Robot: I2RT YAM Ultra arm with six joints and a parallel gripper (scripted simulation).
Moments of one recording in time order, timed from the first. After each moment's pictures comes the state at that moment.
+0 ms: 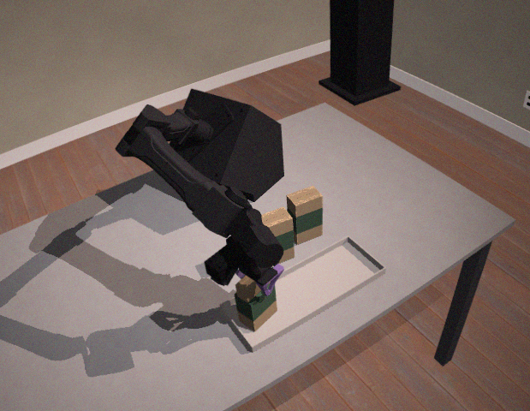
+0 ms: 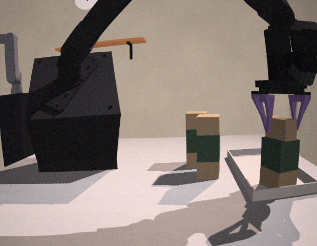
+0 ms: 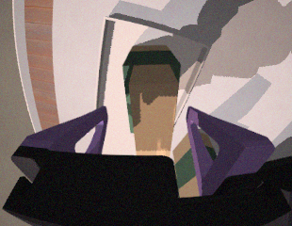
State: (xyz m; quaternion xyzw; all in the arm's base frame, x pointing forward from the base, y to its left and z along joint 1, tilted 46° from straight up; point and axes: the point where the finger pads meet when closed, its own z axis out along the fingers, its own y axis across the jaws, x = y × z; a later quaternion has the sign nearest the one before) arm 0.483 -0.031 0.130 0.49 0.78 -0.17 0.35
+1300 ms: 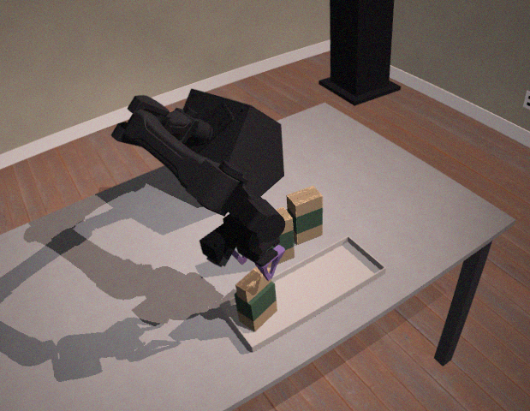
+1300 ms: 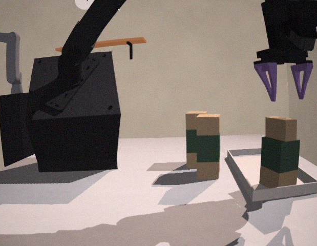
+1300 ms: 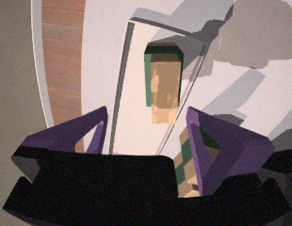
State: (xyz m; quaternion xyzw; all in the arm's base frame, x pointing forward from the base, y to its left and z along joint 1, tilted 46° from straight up) arm 0.472 0.011 0.176 0.48 0.78 -0.15 0.37
